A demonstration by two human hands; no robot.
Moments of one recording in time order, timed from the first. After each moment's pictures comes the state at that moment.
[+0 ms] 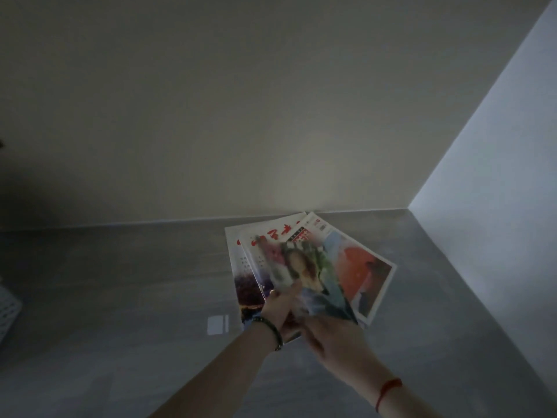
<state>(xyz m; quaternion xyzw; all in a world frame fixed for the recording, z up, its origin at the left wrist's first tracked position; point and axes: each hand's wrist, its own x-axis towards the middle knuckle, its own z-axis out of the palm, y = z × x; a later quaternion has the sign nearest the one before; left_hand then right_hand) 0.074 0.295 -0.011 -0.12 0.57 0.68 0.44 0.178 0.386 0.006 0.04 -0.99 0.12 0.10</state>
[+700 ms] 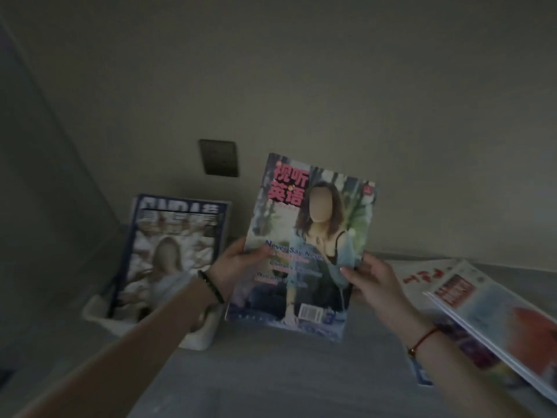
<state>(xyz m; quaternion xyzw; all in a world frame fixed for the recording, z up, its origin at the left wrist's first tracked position) -0.041 -0.056 0.126 0.10 0.64 0.74 0.19 0.018 0.181 0.091 -0.08 -0.71 0.69 0.04</state>
